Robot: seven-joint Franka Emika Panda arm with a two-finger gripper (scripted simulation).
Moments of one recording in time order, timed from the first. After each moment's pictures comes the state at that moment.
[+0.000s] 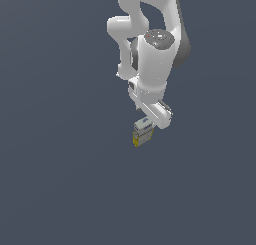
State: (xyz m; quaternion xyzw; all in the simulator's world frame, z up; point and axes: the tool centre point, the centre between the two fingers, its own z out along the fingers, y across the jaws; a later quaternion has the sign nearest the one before) arm -0.022 0.072 0.202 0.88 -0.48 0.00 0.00
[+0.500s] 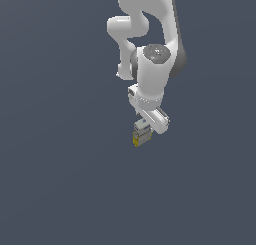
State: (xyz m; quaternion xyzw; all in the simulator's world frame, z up) arm -0.023 0.071 0.169 0.88 -0.48 0.00 0.00
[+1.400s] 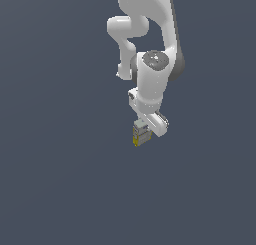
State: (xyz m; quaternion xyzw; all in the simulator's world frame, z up) arm -0.022 0.072 0.152 0.88 -0.48 0.00 0.00
